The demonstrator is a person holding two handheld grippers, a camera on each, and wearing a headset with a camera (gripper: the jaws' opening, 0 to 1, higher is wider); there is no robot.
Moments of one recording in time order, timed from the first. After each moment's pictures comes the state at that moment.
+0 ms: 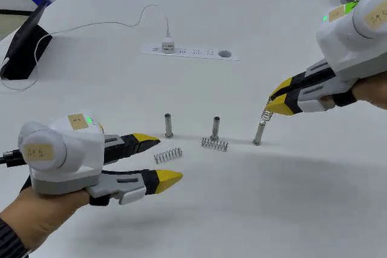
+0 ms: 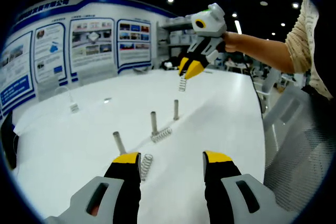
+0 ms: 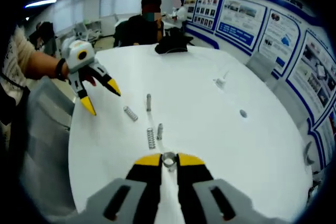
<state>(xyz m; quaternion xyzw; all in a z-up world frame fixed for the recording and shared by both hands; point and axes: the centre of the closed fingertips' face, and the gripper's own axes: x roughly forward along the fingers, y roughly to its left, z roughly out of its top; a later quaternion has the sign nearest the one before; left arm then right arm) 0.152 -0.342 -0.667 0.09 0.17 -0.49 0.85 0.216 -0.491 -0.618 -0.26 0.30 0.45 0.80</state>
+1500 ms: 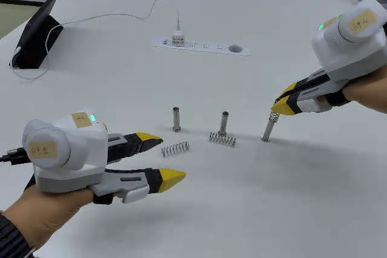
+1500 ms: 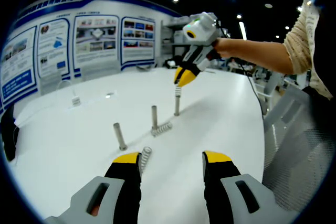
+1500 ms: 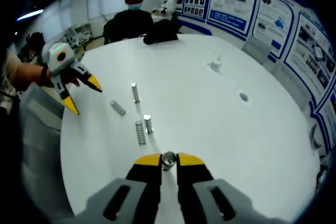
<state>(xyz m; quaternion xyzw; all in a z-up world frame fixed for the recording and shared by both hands) 0.148 -0.337 -0.675 0.08 0.18 -0.48 0.86 0.240 -0.499 -0.651 -0.24 0.35 0.42 0.80</state>
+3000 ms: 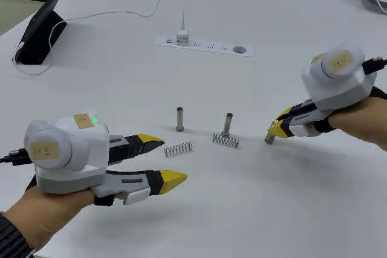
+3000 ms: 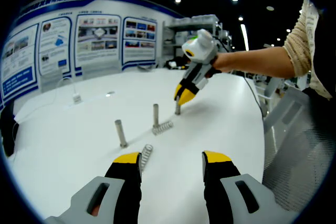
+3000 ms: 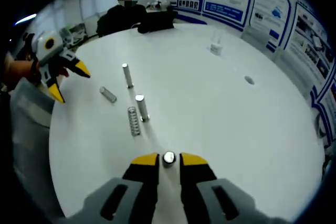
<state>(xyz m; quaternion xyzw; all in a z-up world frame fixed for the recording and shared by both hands) 0.148 -0.332 -0.678 0.06 0.18 -0.48 0.86 0.238 -0.500 -0.702 -0.23 0.37 0.40 0.80</state>
